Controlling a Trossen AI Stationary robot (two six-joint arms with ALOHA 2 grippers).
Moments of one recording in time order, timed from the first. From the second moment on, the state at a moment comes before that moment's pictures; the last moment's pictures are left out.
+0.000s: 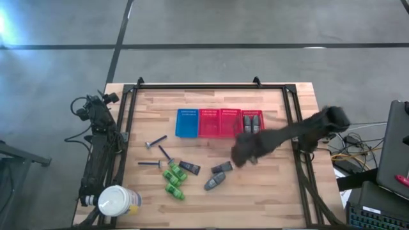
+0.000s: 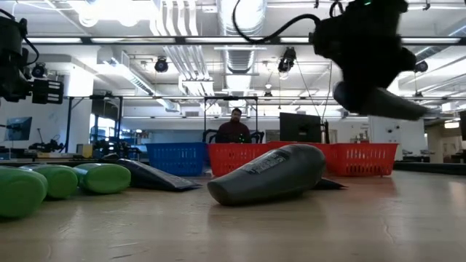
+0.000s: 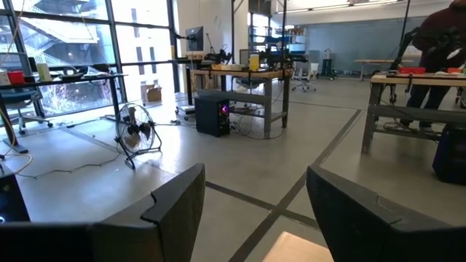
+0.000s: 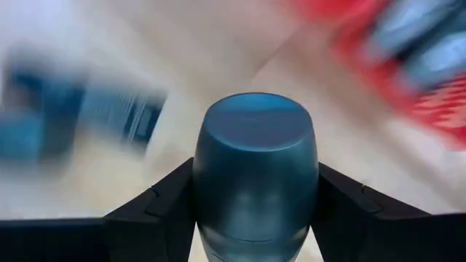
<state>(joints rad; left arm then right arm) 1.48 0.03 0.01 0.07 -0.69 0.07 0.26 1.60 1.20 -1.08 0.23 1.21</state>
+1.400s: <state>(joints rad) 1.45 0.13 0.08 0.28 0.18 -0.55 -0.37 1.38 0.94 -0.90 0.20 1.10</state>
